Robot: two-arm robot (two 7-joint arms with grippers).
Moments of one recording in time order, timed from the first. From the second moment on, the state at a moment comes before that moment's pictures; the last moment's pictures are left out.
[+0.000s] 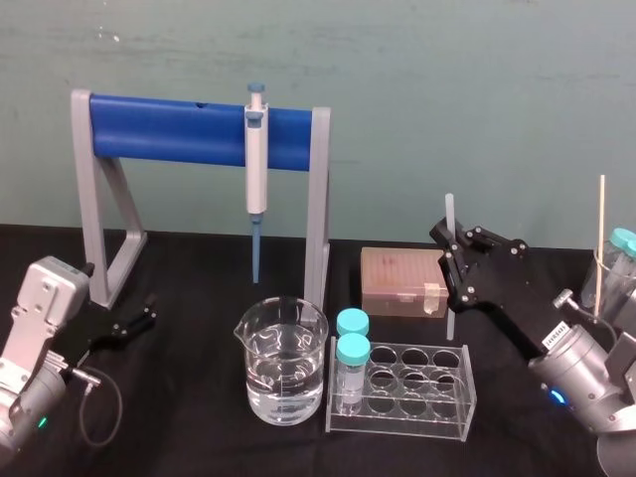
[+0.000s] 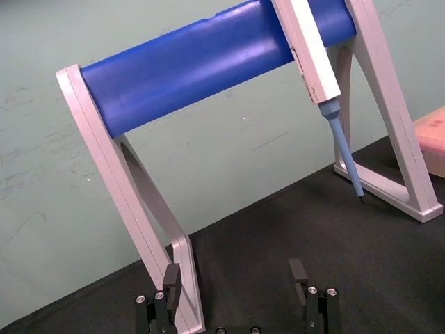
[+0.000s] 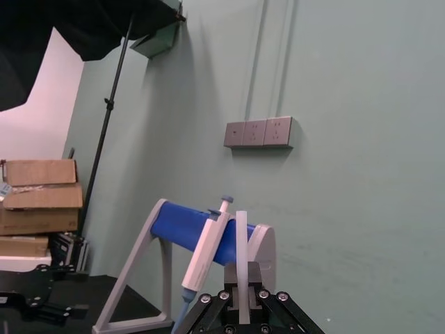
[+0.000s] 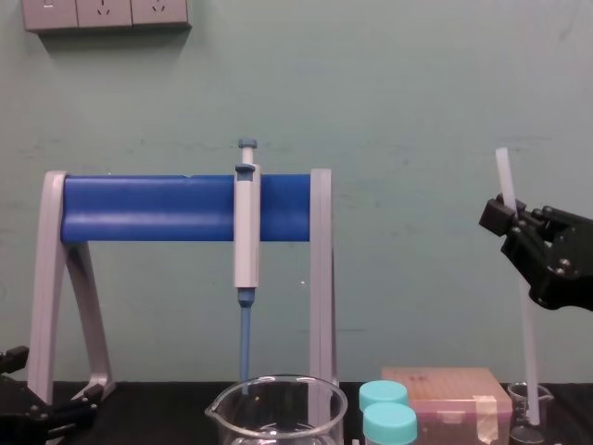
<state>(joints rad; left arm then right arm) -0.20 0.60 0.45 -1.41 -0.25 -0.12 0.03 0.22 0.31 -0.21 -1.32 0.41 -0.60 0.64</state>
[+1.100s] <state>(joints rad) -0.20 0.60 0.45 -1.41 -0.25 -0.12 0.03 0.25 0.32 -0.26 -1.20 0.44 -0.60 0.70</state>
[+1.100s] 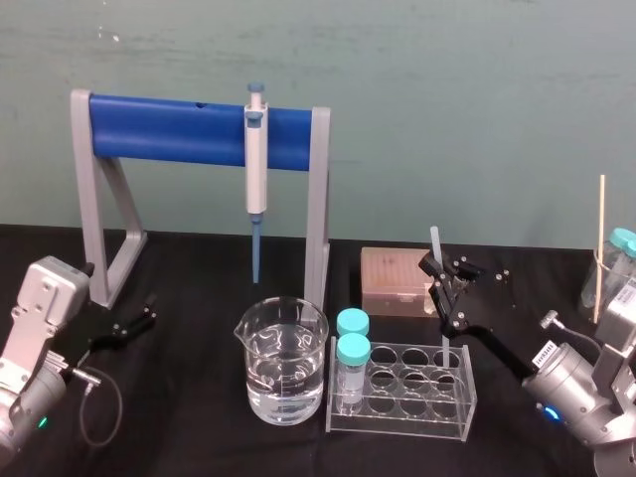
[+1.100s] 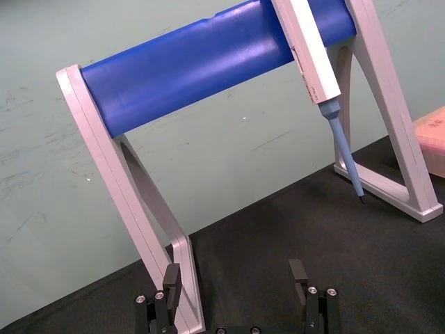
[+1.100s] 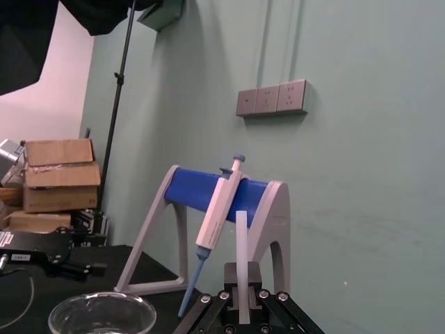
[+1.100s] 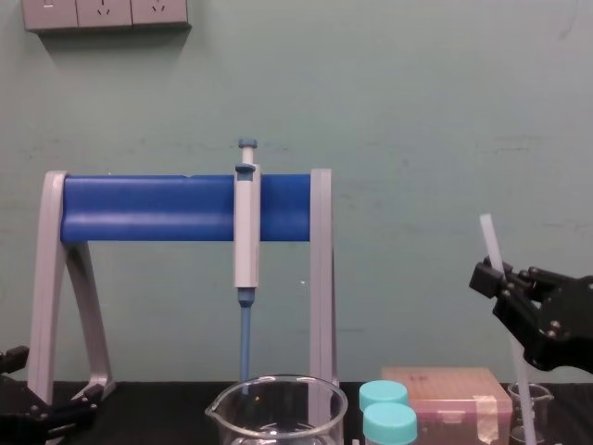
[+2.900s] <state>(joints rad) -0.20 0.60 0.45 -1.41 -0.25 -0.12 0.03 0.30 0.33 -0.29 -1.09 0.46 -0.53 0.73</state>
